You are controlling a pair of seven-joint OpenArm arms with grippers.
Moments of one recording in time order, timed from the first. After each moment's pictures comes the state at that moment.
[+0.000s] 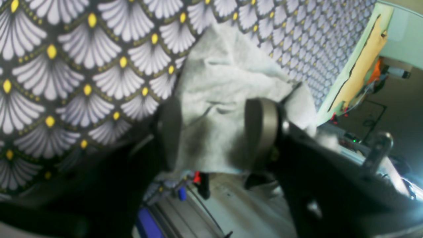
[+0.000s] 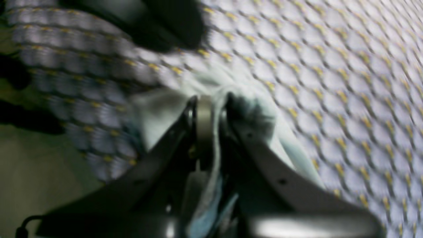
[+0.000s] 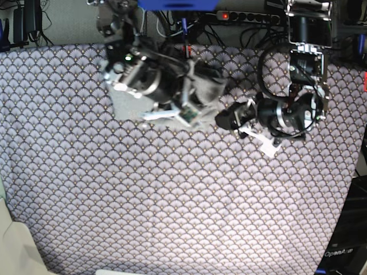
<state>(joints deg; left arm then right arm) -2.3 -14.6 -0.7 89.9 -59.6 13.4 74.2 -11.8 -5.3 -15.8 108.3 -4.3 40.1 -46.3</state>
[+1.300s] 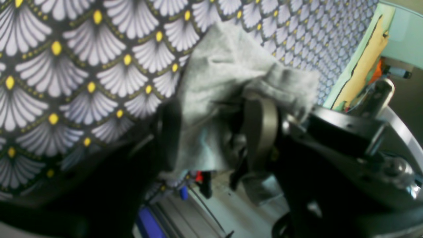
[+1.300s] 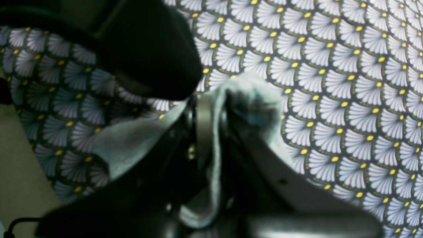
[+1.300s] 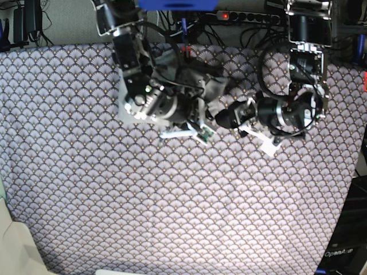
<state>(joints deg) -1.8 -14.6 -0.7 90.1 -59.5 13.1 74.1 -0.5 -7.6 -16.9 93.2 -4.4 40.1 -48.1</state>
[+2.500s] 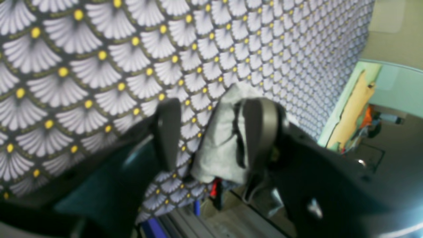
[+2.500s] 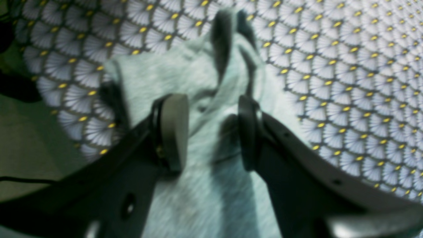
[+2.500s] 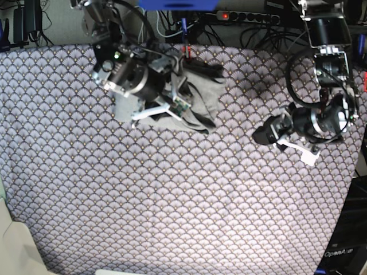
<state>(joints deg) -2.3 -18.8 -12.2 92.6 -59.7 12.7 74.9 -13.2 2.7 -16.8 111.4 -3.9 39.9 -46.8</state>
